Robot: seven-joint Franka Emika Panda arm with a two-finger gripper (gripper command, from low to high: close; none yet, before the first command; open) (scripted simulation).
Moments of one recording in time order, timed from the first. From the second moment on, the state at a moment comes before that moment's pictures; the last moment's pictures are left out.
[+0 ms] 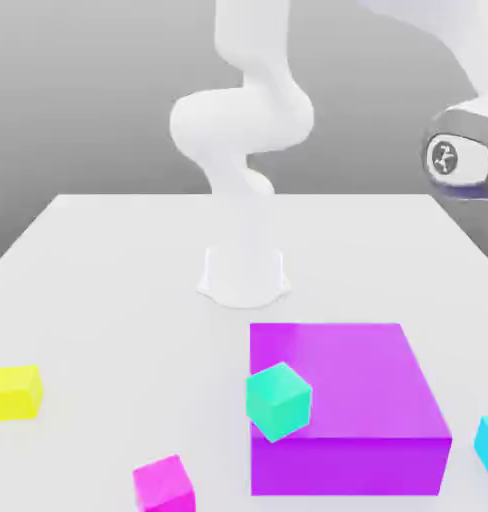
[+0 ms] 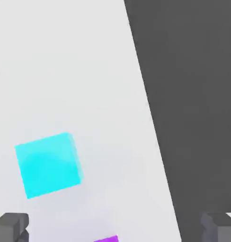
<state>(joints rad) 0.47 0.28 0.14 -2.27 -0.06 2.60 -0.05</state>
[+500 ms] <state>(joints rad) 0.53 0.49 0.12 -2.24 -0.14 2.72 -0.06</state>
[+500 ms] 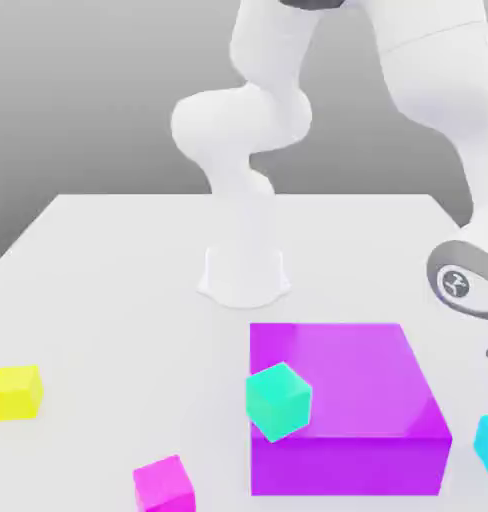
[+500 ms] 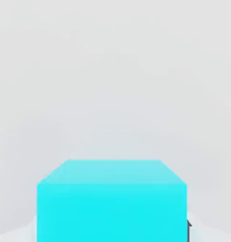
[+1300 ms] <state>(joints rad) 0.17 -0.08 -0.09 -2.55 -0.01 2.47 0.00</state>
